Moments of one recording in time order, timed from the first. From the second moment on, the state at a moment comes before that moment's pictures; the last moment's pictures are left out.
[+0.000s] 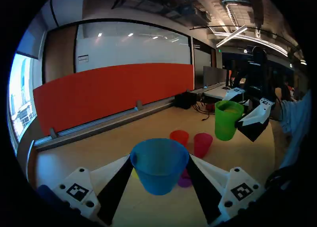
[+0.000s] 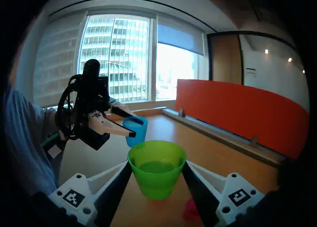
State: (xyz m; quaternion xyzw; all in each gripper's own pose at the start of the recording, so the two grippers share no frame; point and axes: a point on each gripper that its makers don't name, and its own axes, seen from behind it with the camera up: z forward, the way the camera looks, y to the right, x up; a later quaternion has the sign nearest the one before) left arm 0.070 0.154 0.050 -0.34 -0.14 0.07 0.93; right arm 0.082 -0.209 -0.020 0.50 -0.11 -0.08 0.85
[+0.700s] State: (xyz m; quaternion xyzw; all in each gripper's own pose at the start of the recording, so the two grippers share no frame) left arm -0.012 0.156 0.051 -0.35 -0.23 0.12 0.90; right arm 0.009 -0.204 -0.021 0.51 -0.18 -0.11 0.84
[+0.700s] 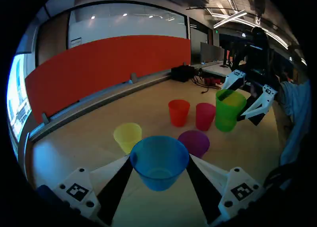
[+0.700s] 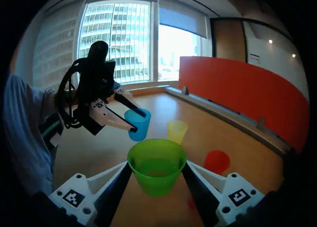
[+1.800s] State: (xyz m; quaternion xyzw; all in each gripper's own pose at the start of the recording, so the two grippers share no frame) left arm -0.084 0.153 0.060 -0.35 -0.29 0.13 0.88; right arm -0.049 -0.204 -0.019 0.49 -0.23 -0.13 0.83
